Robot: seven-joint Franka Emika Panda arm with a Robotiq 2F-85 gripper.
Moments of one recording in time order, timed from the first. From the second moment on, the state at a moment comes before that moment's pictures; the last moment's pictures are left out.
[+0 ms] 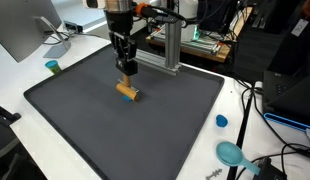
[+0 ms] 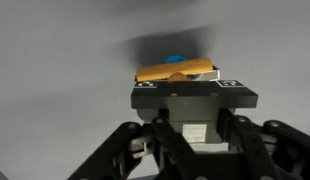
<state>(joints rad) 0.06 0.22 -0.01 -2.11 -0.07 2.48 0.34</state>
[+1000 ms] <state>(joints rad) 0.05 0.27 -0.01 -2.04 -0.05 2.40 0.33</state>
